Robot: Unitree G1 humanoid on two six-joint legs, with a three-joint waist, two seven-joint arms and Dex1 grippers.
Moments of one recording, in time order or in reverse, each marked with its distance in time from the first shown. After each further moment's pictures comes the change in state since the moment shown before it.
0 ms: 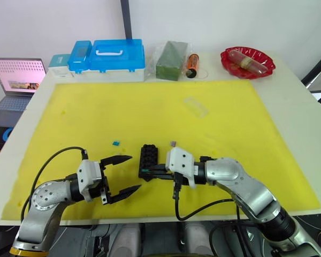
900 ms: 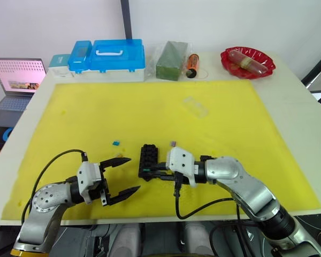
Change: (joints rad) left arm 0.013 -0.007 -0.006 0.039 0.000 -0.024 -0.006; right arm -0.009 -0.004 -0.002 0.020 -0.016 0.000 0.016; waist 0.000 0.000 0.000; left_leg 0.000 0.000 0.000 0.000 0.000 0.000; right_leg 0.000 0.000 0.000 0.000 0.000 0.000
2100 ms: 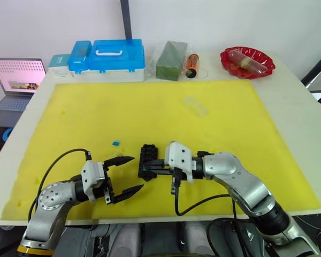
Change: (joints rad) left arm -0.029 -0.025 -0.032 0.023 0.005 -0.012 0.009; right arm -0.025 0.048 -0.014 0.049 0.011 -0.083 0.029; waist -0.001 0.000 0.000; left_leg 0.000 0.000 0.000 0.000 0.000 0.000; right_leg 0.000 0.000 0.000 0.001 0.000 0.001
